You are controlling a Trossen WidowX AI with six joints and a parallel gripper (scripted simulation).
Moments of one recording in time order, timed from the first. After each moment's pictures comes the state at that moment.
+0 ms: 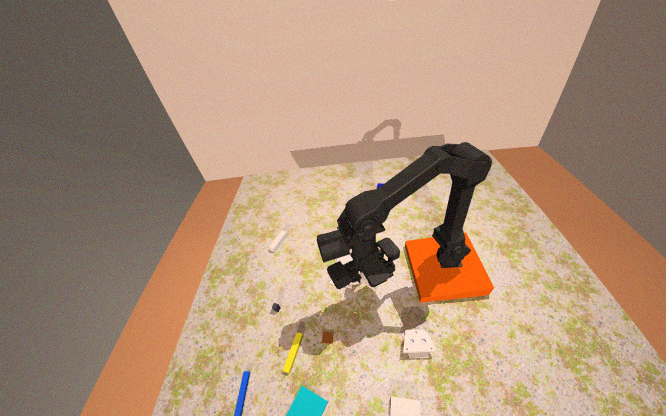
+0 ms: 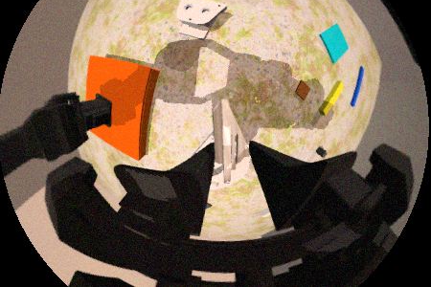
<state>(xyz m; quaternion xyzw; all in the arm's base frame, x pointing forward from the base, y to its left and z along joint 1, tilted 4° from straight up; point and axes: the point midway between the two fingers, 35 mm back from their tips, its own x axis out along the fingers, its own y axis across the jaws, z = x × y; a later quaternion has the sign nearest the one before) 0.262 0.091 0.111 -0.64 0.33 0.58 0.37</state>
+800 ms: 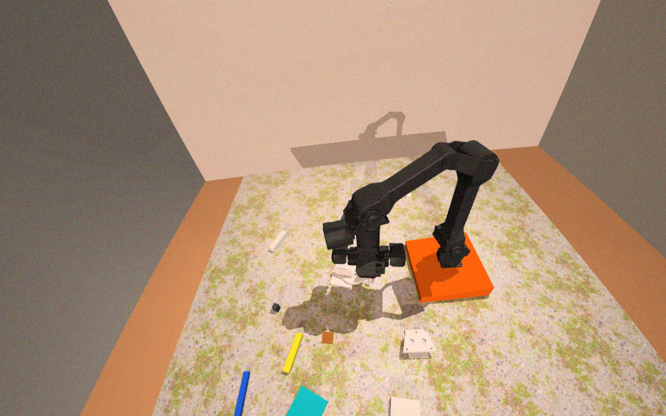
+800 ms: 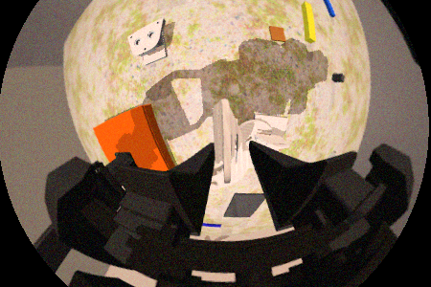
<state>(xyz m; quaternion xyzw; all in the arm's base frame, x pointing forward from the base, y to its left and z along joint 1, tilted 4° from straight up) 0.251 0.065 0.110 -0.50 0.49 0.46 0.55</state>
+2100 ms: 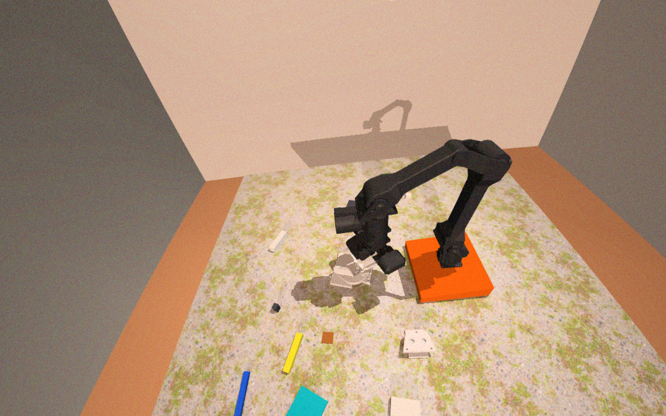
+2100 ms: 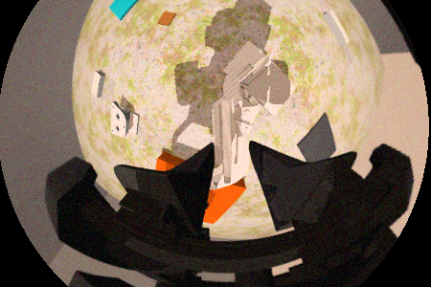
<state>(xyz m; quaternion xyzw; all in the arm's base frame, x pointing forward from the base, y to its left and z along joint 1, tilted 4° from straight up) 0.229 0.029 0.105 -0.19 0.65 0.17 0.72</state>
